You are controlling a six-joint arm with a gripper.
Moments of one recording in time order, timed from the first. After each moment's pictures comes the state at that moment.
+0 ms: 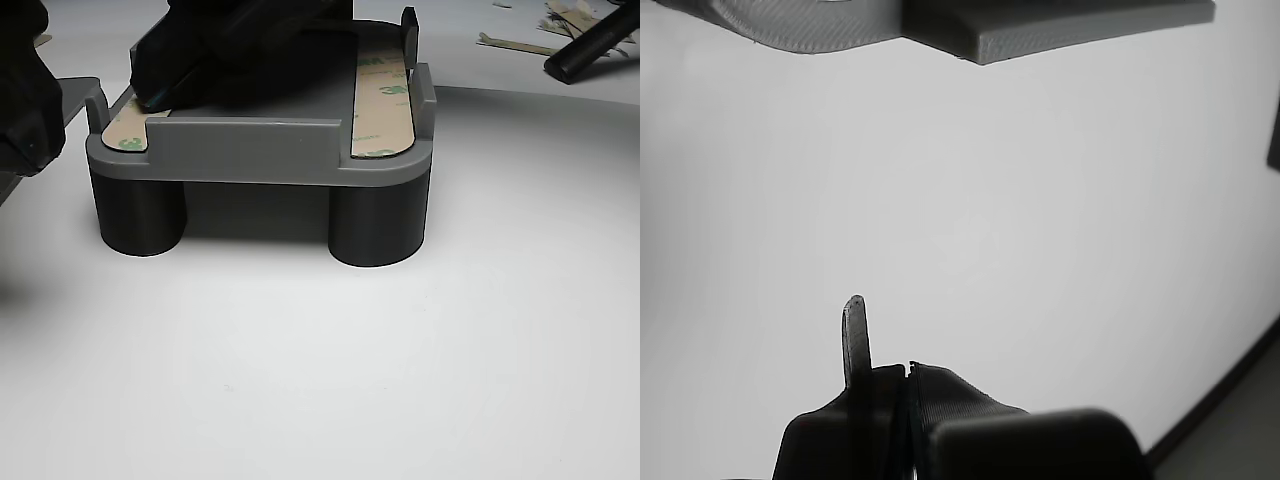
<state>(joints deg) 17.3 138.1 147.2 44.8 19.2 -77.4</state>
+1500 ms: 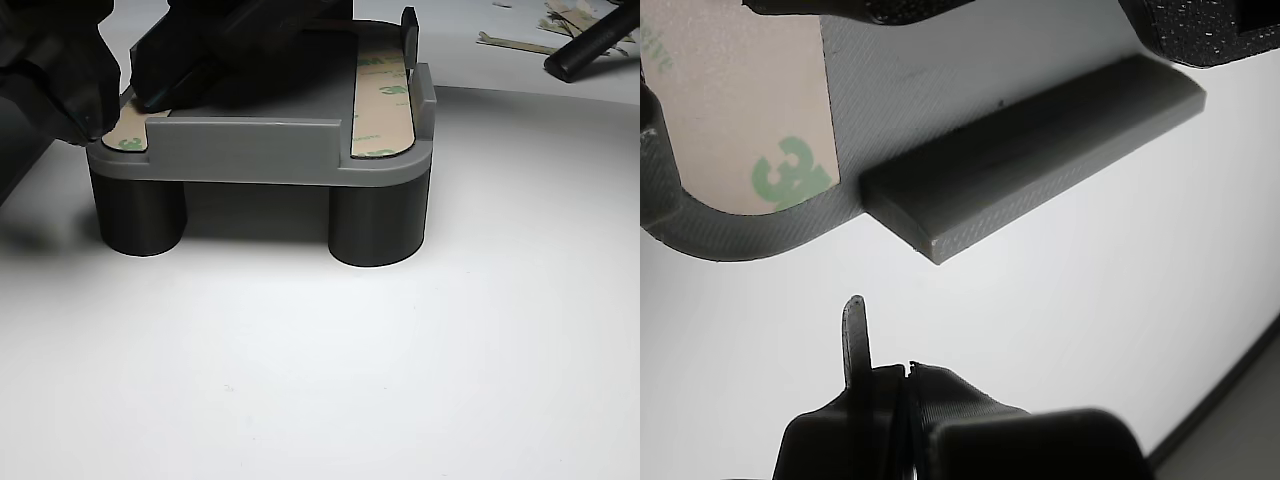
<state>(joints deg) 30.8 121.6 137.0 47.5 31.6 -59.4</state>
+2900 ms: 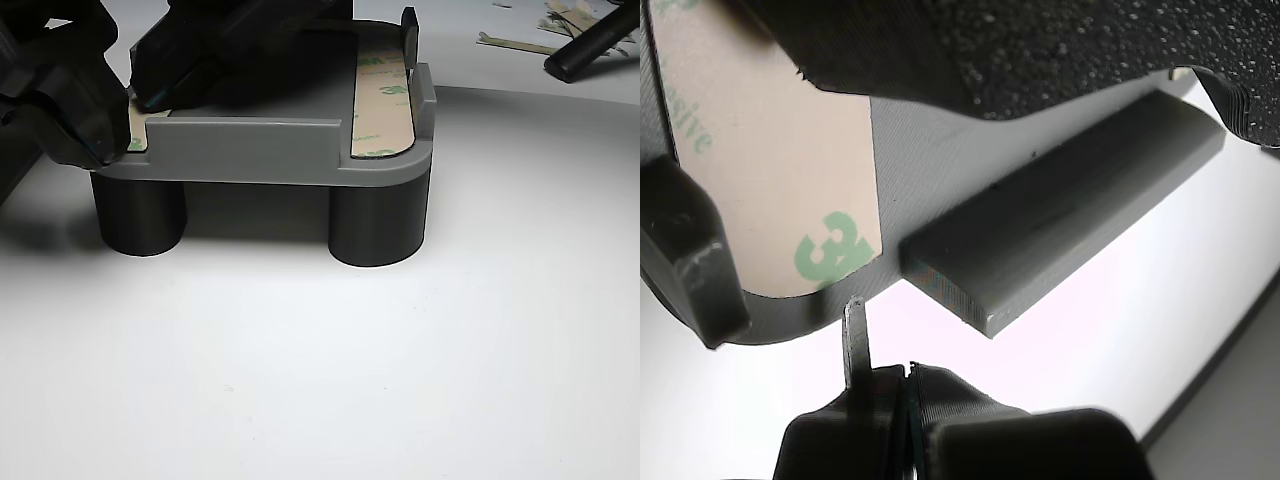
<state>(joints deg) 35.4 120.6 143.1 38.5 36.8 -57.8</state>
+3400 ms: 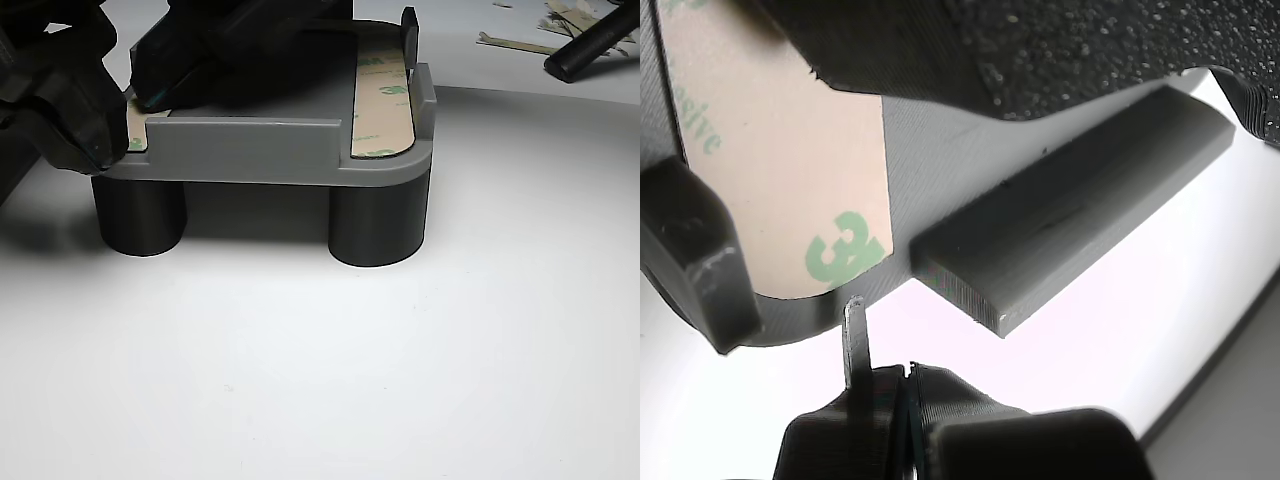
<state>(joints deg) 35.6 120.0 143.1 38.4 37.4 -57.1</state>
